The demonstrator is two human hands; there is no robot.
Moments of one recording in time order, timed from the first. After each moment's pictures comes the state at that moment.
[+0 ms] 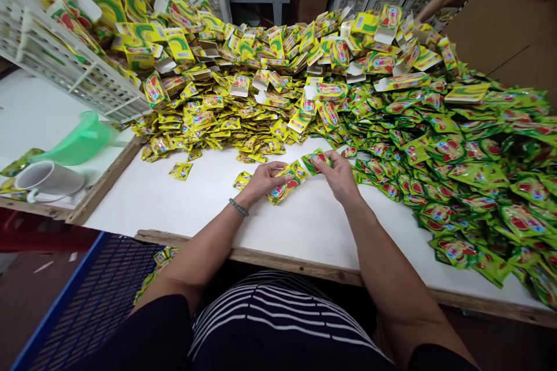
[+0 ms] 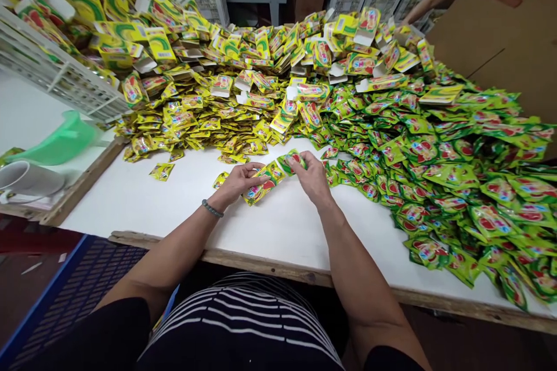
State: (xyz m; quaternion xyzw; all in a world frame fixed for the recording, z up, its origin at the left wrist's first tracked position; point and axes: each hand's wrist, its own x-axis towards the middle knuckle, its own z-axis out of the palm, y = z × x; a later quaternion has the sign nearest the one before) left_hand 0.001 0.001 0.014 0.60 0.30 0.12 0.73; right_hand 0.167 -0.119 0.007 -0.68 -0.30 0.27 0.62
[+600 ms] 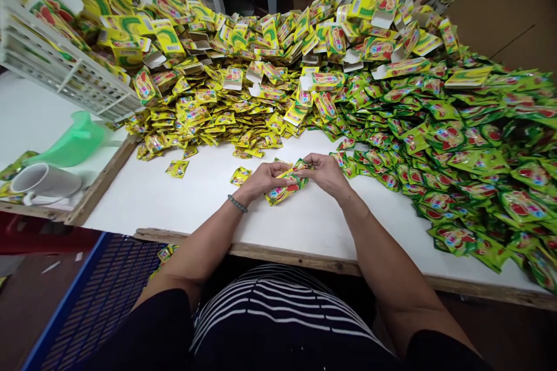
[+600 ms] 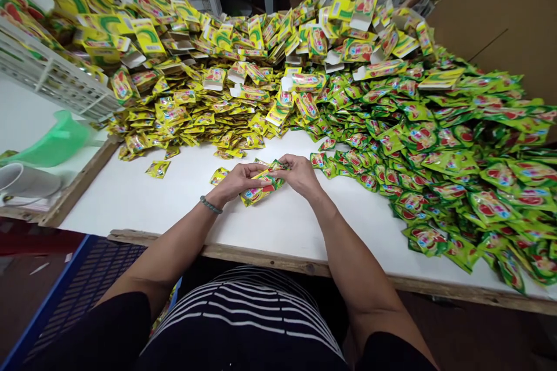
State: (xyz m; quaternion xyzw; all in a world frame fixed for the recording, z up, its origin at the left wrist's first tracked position) left_hand 0.002 -0.005 0.019 0.58 0.25 0.04 0.78; right_hand 0.156 -0.117 0.012 -0.68 -0.36 0.36 0.53
